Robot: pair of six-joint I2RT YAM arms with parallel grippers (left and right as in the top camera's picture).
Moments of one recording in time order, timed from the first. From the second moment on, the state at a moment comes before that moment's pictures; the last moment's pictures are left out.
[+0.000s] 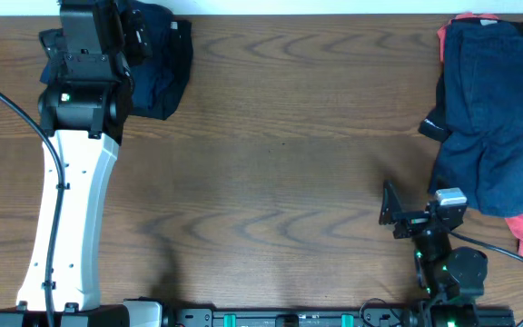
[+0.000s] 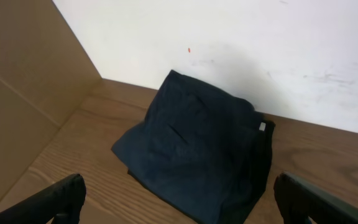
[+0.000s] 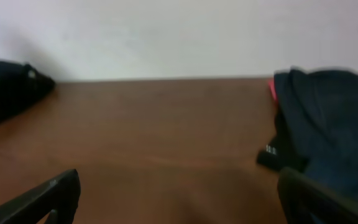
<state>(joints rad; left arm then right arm) -0.06 1.51 1.62 -0.64 -0.43 -0.11 0.03 0.10 0.02 -0.03 -0.10 0.10</state>
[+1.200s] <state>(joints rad) -0.06 1.51 1.62 -0.64 -0.43 -0.11 0.03 0.01 0.01 -0.06 -0.10 0.09</state>
